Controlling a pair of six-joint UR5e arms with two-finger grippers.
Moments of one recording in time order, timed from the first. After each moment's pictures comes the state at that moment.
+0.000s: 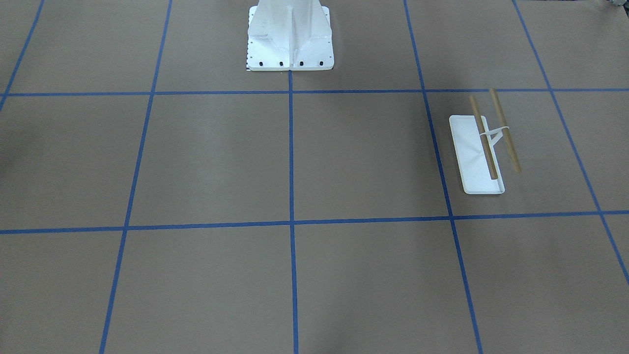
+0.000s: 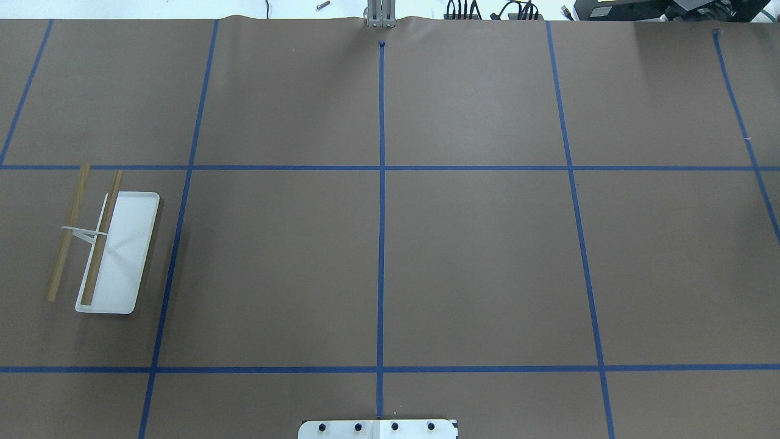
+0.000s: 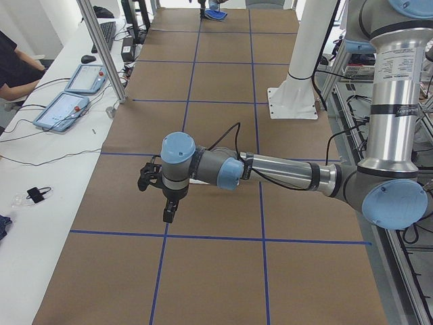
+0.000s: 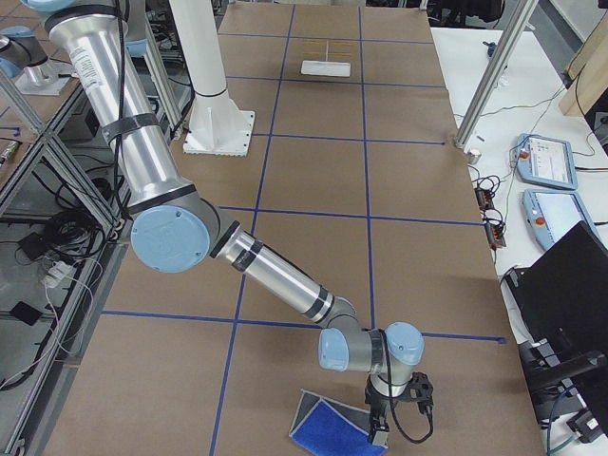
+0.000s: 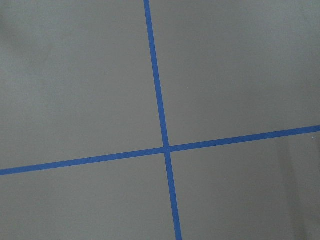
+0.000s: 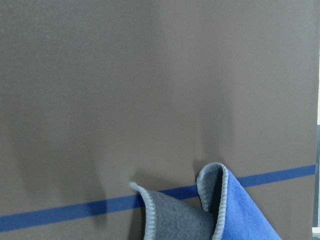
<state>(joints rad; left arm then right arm) -1.54 -1.57 -1.71 -1.71 -2.29 -0.07 1.51 -1.18 0.57 -1.02 1.97 0.07</state>
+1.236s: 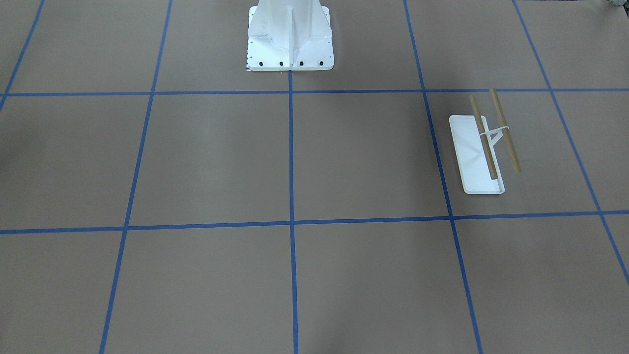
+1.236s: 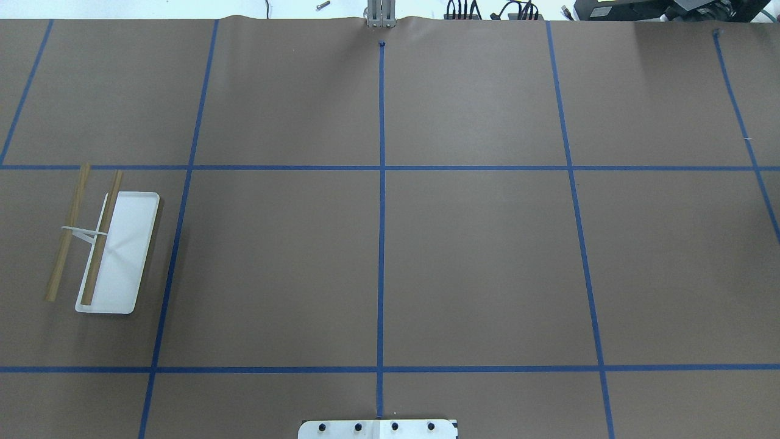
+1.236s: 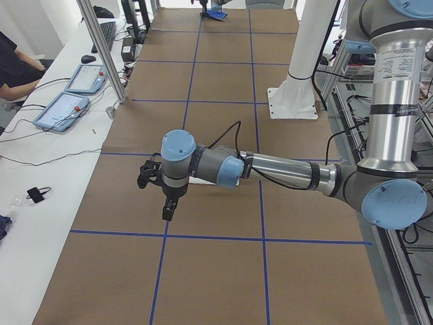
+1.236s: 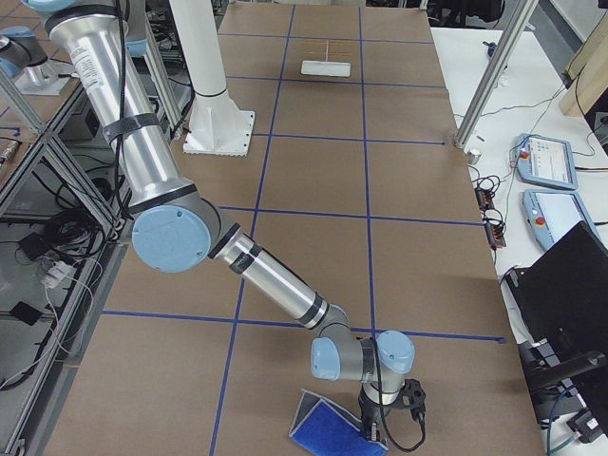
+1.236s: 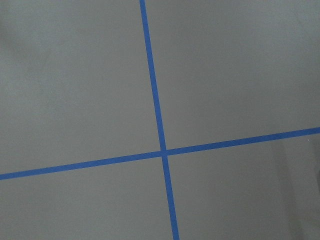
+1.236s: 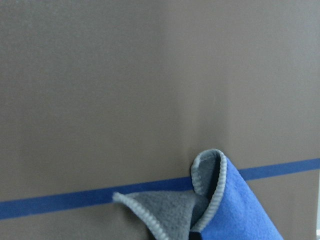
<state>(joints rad) -1.54 -1.57 -1.72 -1.71 -2.29 -0.07 1.50 -1.18 0.51 -0.94 1.97 0.06</state>
